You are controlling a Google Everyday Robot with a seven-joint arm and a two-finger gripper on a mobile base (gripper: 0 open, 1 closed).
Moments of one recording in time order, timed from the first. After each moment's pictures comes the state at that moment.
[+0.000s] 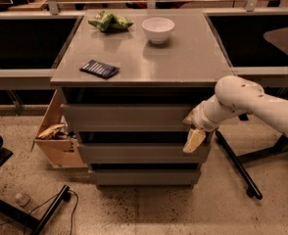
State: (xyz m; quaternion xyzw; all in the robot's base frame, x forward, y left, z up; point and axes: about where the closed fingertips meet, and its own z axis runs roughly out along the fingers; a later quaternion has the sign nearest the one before) arm 0.637 -0.168 0.629 -0.63 0.73 0.07 0.23
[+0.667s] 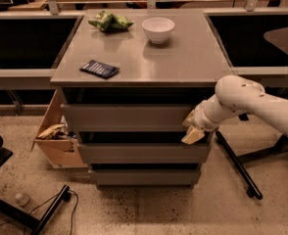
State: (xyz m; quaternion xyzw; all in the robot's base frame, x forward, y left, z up) arm 0.633 -0.168 0.631 -0.64 0.73 0.07 0.23
